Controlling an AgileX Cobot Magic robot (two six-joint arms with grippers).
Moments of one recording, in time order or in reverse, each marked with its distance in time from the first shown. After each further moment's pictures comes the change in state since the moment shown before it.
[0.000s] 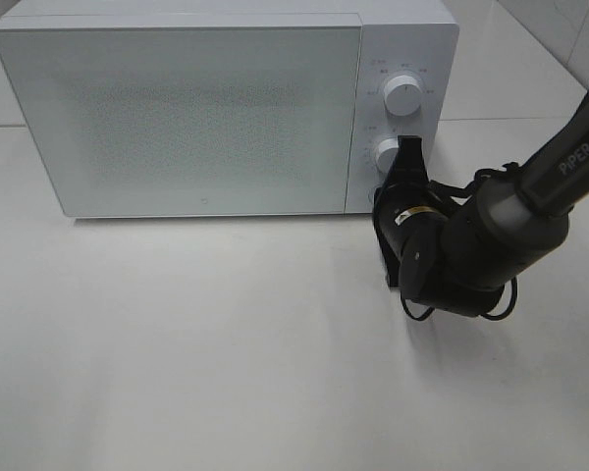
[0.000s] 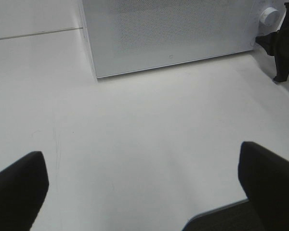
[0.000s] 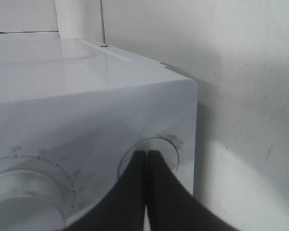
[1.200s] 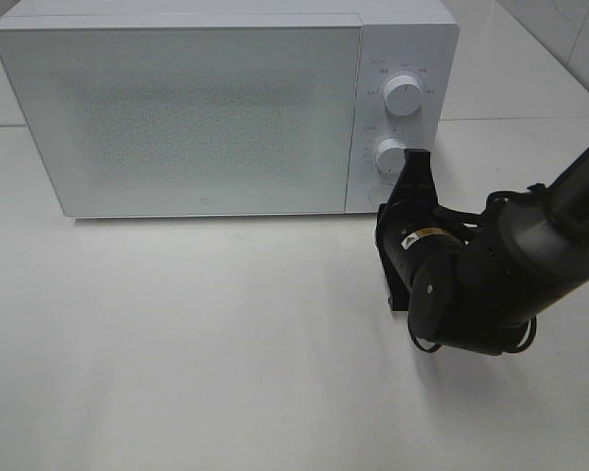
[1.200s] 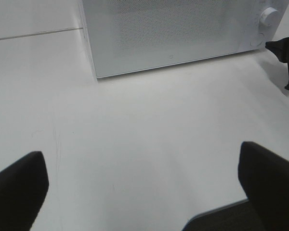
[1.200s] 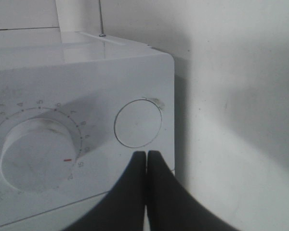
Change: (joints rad) left arm 0.000 0.000 0.000 0.000 0.000 0.000; right arm 0.092 -0.084 0.131 0.059 -0.052 0.043
